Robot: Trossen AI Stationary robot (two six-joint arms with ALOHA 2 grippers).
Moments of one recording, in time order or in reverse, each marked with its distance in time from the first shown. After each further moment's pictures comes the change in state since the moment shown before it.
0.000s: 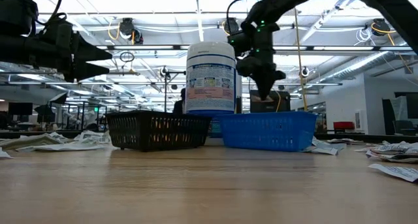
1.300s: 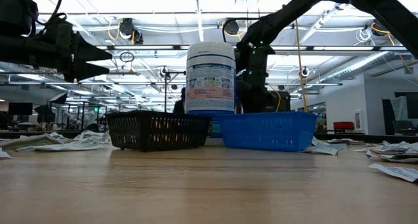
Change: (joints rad) left arm 0.000 0.000 0.000 0.000 0.000 0.000; right arm 0.010 0.056 -0.178 0.344 -0.049 -0.022
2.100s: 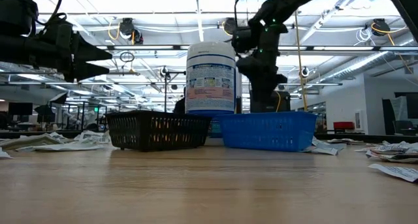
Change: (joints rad) left arm 0.000 0.000 0.000 0.000 0.000 0.000; right arm 0.034 -0.205 -0.094 -0.072 0.002 0.097
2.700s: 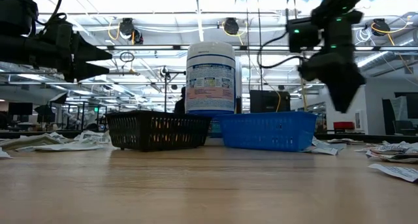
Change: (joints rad) left arm 0.000 0.000 0.000 0.000 0.000 0.000; right arm 0.131 -0.568 -0.706 0.013 -0.001 0.203
